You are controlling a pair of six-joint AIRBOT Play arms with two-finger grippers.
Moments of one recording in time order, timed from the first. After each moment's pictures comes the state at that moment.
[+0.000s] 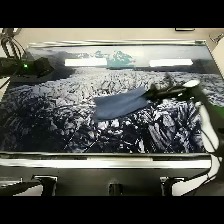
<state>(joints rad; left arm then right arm) -0.03 -1.34 1.61 1.17 -1.08 -1.60 -0.16 -1.75 1.45 -0.52 1.29 1.31</state>
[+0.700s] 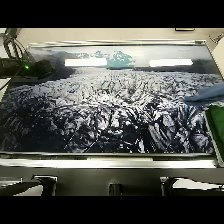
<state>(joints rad) -0.04 -1.34 1.61 1.17 -1.12 -1.57 -0.91 -1.57 1.87 -0.78 1.41 1.62</state>
